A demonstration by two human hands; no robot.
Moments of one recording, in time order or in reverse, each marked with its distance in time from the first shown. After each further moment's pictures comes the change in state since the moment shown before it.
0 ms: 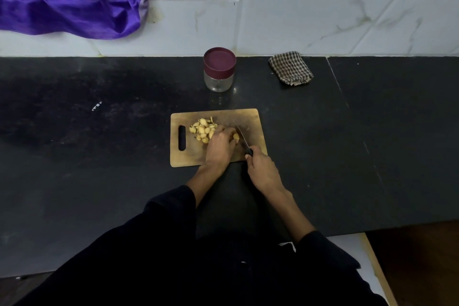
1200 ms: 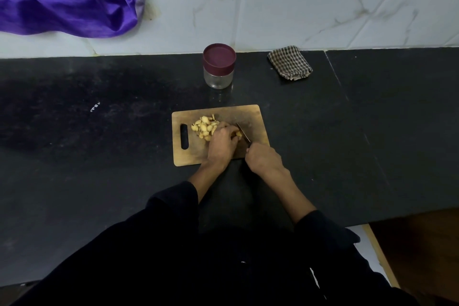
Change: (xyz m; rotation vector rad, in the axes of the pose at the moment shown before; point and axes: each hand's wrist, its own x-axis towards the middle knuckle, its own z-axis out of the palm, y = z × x) left_hand 0.002 -0.004 -0.006 0.008 -0.028 0.022; right_hand 0.018 -0.028 -0.005 -0.192 -0.113 0.251
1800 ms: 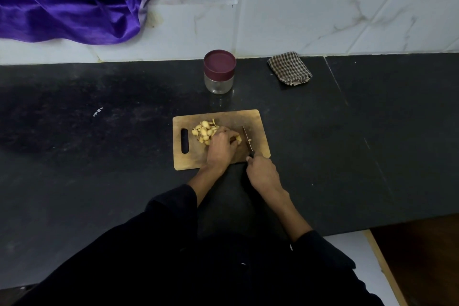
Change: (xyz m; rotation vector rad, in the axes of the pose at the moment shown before) left_hand 0.003 -0.001 0.000 -0.042 -0.007 -0.020; right_hand -0.012 0.014 0.021 0.202 0.085 -0.017
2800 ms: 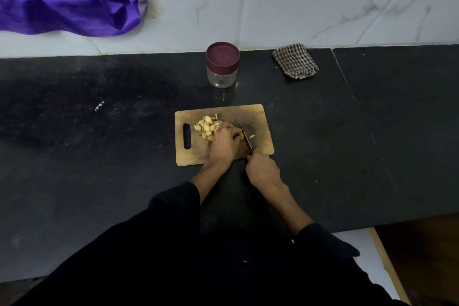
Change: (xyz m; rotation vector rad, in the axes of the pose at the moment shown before) left_hand -0.002 0.001 0.003 -0.037 0.038 0.001; right_hand 0.003 -0.006 0.004 -0.105 -0.050 -0.011
